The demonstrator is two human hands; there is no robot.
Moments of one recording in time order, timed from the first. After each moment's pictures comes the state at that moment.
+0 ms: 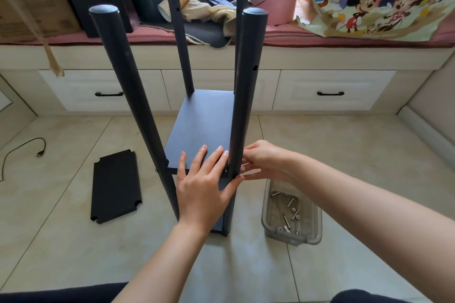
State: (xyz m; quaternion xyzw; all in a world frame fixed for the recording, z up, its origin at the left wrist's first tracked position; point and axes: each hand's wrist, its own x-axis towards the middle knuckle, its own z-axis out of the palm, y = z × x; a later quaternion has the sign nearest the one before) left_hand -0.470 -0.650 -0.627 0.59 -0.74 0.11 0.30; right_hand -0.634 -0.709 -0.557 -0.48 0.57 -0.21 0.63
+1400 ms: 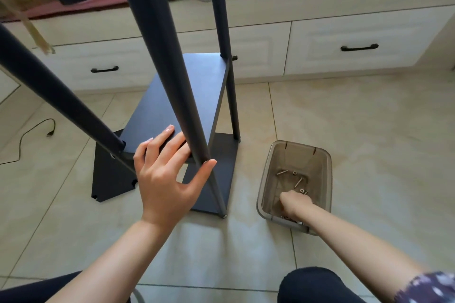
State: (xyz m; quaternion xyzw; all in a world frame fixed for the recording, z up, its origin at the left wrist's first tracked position) left_hand -0.474 -0.656 -0.643 0.54 -0.73 0.14 0.39; right_hand -0.744 -0.700 -0.821 -0.69 0.63 0.24 0.25
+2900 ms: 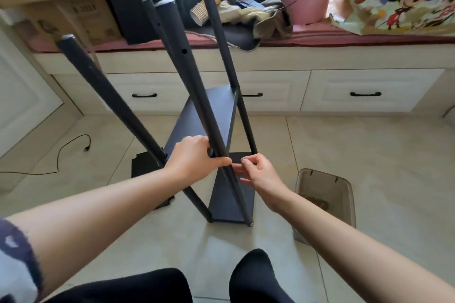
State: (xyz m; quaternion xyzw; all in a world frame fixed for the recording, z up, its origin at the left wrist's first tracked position) left_hand -0.392 -0.680 -0.515 0.66 -0.73 -0.16 0.13; right_hand -0.556 -0.685 -0.597 -0.45 0.54 -0.40 0.59
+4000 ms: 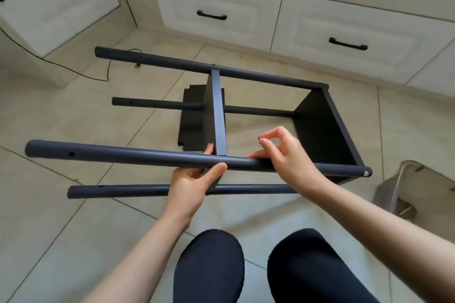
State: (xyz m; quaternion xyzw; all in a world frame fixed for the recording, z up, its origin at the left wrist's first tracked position) left_hand -0.257 -0.581 -0.703 0.66 -0.28 -0.46 0.52; right_hand -0.429 -0.684 -0.669 -0.65 0.48 -0.24 0.54
